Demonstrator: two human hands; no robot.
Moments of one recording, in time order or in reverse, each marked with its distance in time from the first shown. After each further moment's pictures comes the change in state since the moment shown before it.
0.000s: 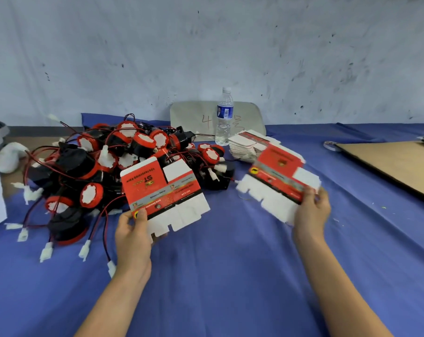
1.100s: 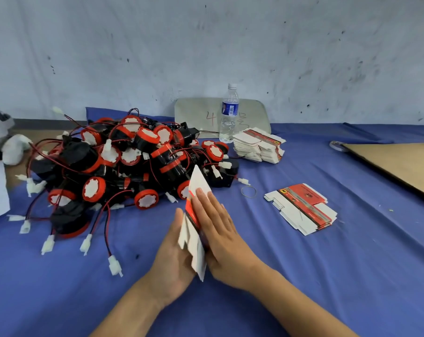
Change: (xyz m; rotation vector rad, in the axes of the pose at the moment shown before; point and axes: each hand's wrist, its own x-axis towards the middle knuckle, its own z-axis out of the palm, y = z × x) left_hand -0.065 0.013 0.023 -0.335 -0.726 -0.352; right_hand -0.116 0.015 0.033 -0.606 -1.161 -0.943
